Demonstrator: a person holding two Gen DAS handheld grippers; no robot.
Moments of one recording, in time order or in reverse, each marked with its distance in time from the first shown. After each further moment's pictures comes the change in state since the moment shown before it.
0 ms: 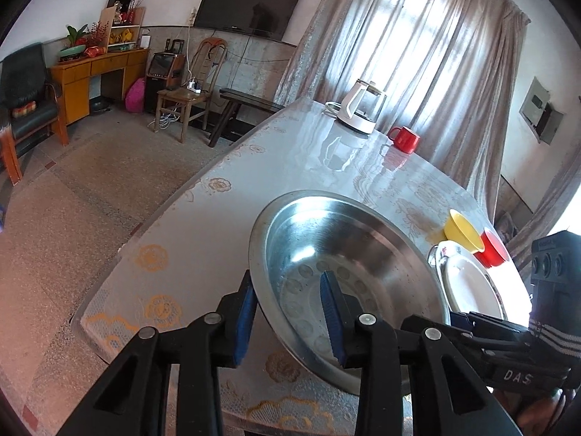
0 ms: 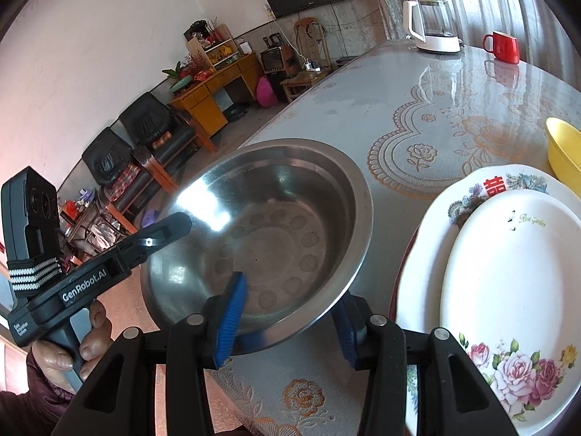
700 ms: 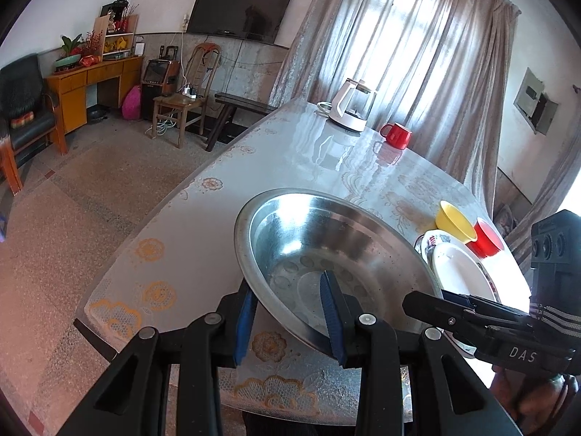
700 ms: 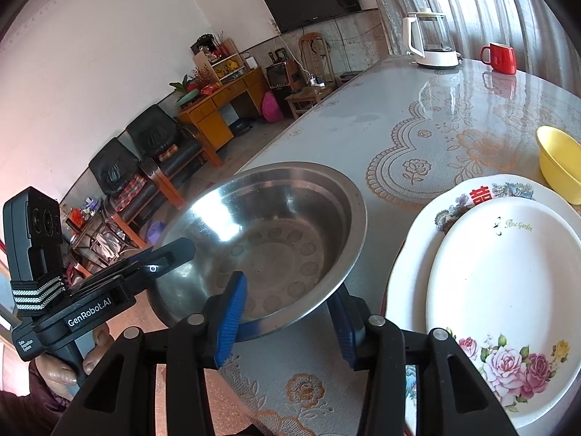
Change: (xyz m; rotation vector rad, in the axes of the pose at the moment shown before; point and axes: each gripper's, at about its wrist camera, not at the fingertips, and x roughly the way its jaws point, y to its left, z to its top) left arm -0.014 -0.015 -0.008 0.038 -0.011 0.004; right arm -0.013 -0.004 0.001 -0.011 -0.067 0.022
